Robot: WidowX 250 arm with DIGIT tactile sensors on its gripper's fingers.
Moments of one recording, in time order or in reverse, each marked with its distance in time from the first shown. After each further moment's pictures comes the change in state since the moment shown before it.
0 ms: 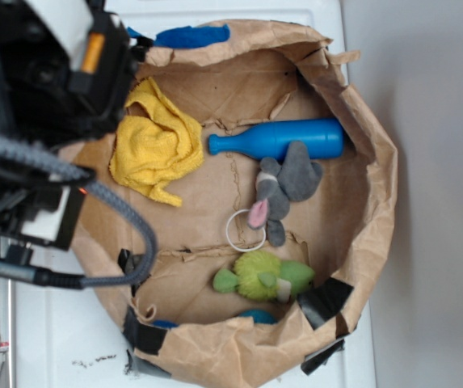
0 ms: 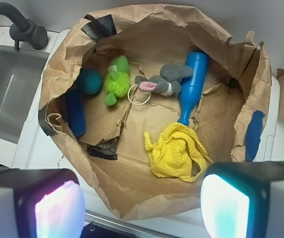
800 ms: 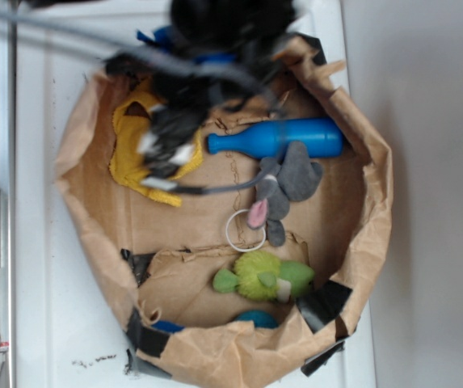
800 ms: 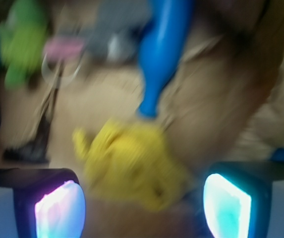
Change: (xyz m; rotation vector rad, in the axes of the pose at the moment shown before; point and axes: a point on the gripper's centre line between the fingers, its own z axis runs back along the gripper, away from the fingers) arm -0.005 0.048 -0.098 -0.050 0.254 -0.031
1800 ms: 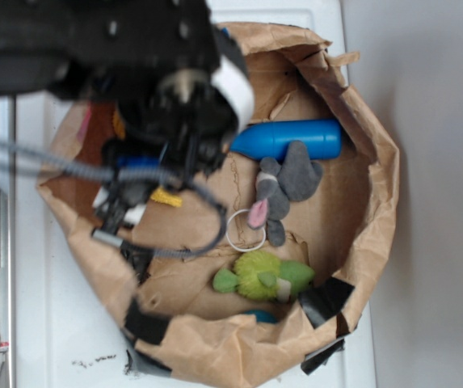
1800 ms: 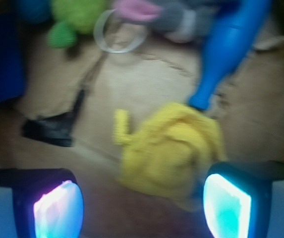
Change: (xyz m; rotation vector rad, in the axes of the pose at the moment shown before) arm 0.004 -0.003 -0.013 0.007 0.013 -0.063
